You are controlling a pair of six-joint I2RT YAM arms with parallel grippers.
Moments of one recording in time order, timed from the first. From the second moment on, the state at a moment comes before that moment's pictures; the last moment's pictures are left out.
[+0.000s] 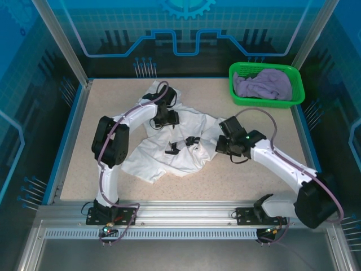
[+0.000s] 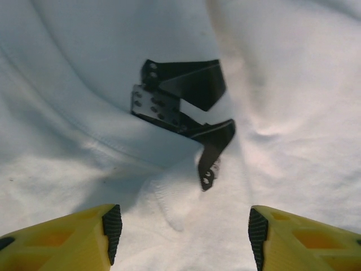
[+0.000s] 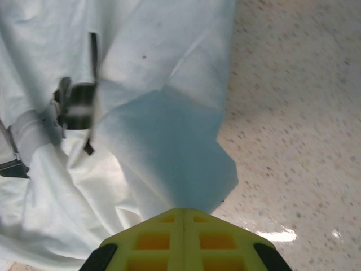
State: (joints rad) left arm -0.42 2.09 1.68 -0.82 0.02 -0.57; right arm 0.52 1.25 0.88 -0.73 0.09 0.78
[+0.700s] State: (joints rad) left arm -0.51 2.22 1.89 -0.97 -0.20 -0.49; right arm 0.33 1.07 0.62 -0.73 0.02 0.86
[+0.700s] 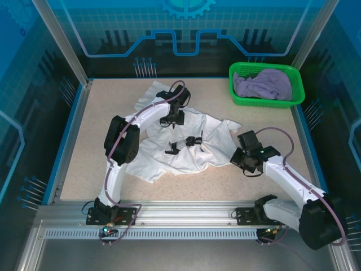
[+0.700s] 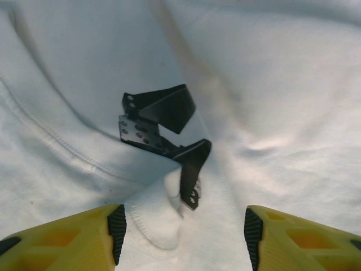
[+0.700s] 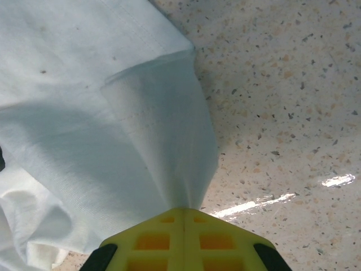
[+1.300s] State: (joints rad) left arm -0.50 2.27 1.91 -0.99 -0.24 -0.46; right arm 0.31 1.06 0.62 -0.72 0.02 0.85
